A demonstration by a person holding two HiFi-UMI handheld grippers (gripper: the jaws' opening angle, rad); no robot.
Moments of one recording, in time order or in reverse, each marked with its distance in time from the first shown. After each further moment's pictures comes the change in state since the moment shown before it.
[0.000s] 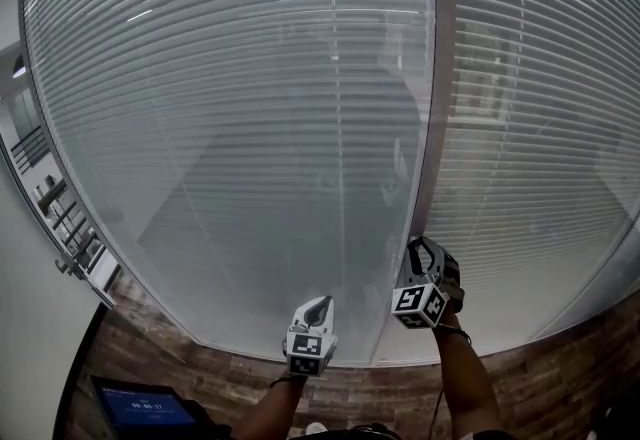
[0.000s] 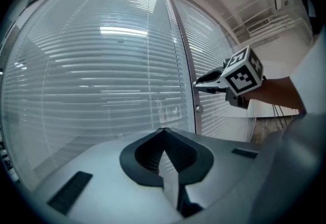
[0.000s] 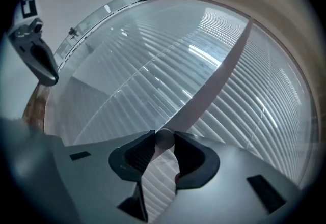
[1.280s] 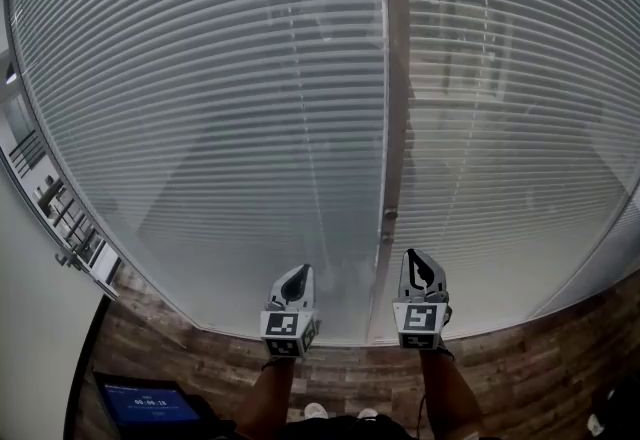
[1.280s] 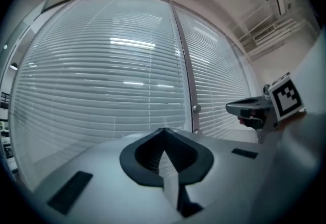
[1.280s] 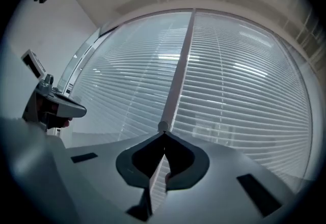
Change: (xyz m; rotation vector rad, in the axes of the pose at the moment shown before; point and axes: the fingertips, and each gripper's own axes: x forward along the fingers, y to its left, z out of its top) left arm -0.022 0.019 0.072 -0.041 -0.135 0.094; right arm -0.080 -0.001 0.001 0.528 -0.135 0.034
